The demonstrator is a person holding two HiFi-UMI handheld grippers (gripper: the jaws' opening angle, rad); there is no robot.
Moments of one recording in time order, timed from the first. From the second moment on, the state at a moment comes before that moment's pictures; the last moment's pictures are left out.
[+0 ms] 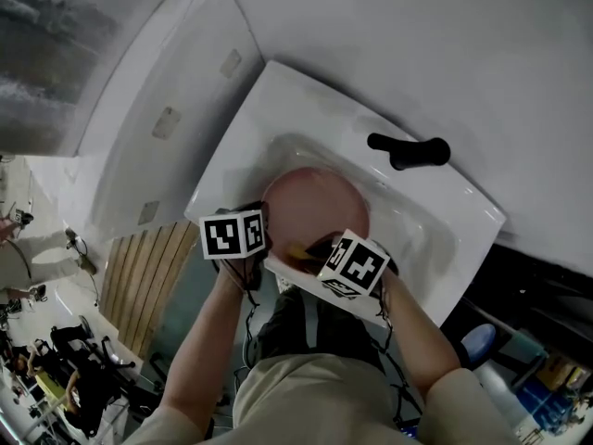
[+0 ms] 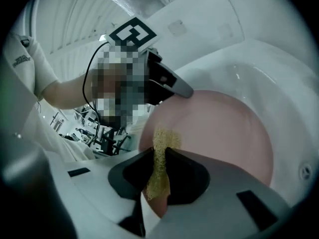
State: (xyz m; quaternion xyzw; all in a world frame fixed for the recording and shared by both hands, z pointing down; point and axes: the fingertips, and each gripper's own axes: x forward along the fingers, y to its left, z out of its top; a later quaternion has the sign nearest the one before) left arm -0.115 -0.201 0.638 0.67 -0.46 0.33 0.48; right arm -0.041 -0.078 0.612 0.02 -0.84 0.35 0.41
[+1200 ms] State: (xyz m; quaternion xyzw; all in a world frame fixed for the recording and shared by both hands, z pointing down) left arm -0.126 -0.210 0.639 0.65 -0.50 0.33 0.47; right arm -0.041 -0.223 0.686 0.24 -0.84 0.33 0.35
